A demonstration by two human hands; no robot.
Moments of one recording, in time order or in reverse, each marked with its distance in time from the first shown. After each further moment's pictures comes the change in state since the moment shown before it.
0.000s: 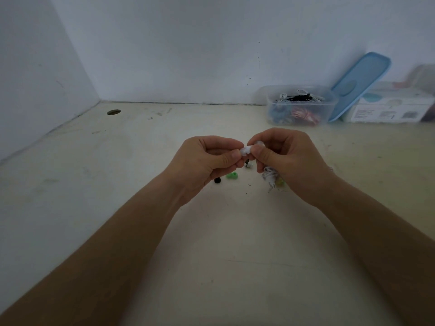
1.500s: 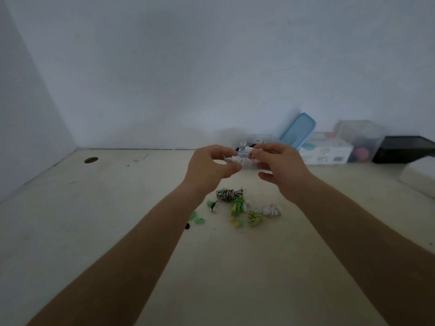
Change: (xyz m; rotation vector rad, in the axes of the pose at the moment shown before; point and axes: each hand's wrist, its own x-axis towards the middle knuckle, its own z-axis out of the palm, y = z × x) left_hand 0.065 0.046 0.067 0.364 0.093 0.285; right_hand 0.041 -0.055 -0.073 0.150 0.393 0.371
